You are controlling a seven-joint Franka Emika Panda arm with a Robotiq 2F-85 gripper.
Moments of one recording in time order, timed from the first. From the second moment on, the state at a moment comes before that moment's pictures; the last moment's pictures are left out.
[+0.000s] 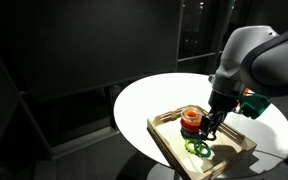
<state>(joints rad) 0.14 0.24 0.23 -2.43 0.25 2.69 0.03</state>
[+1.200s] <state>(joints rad) 0.13 0.36 0.24 -2.39 0.24 2.74 -0.01</state>
